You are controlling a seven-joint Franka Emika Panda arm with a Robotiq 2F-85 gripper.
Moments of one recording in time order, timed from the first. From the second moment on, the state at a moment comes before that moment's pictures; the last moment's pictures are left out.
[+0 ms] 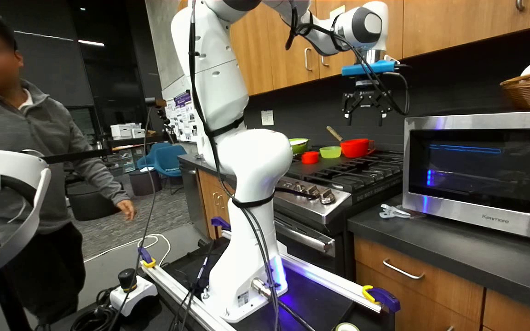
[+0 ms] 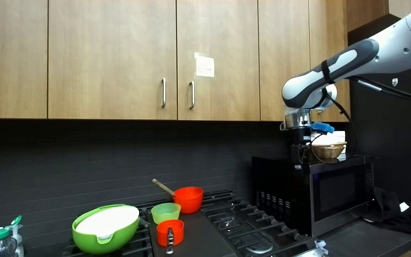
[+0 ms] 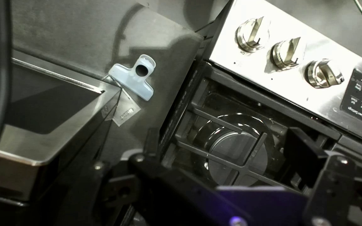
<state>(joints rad) -0.03 -0.31 -0.23 -2.16 -0.04 1.76 -0.45</state>
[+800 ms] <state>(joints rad) -0.03 -0.31 -0.23 -2.16 -0.04 1.76 -0.45</state>
